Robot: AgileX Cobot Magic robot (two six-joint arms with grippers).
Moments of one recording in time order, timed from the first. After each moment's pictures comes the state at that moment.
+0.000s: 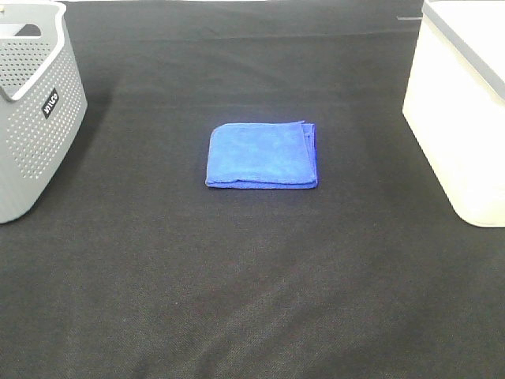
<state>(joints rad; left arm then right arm) 0.04 -0.01 -0.51 -0.06 1.04 0.07 0.03 0.00 -0.45 0.07 1.10 -0.05</state>
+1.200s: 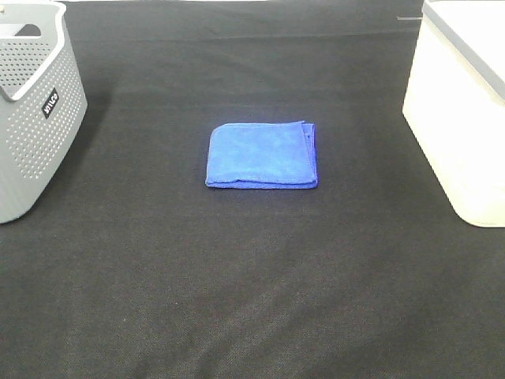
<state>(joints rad) 0.04 -0.01 -0.51 -0.06 1.04 0.07 0.03 0.00 -0.45 0.07 1.10 -0.05</state>
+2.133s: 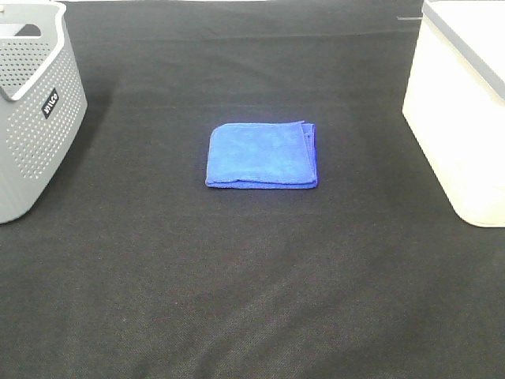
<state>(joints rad) 0.04 -0.01 -0.51 -0.06 1.04 0.07 0.03 0.08 -0.50 0.08 1.11 -0.06</state>
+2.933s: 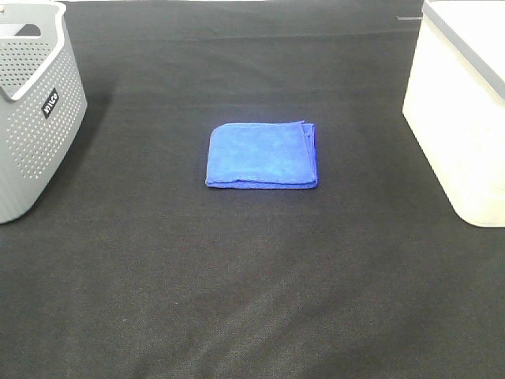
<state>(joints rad) 0.04 -0.01 -0.51 -0.06 1.04 0.07 0.03 1.26 -1.44 0.22 1.21 -0.05</state>
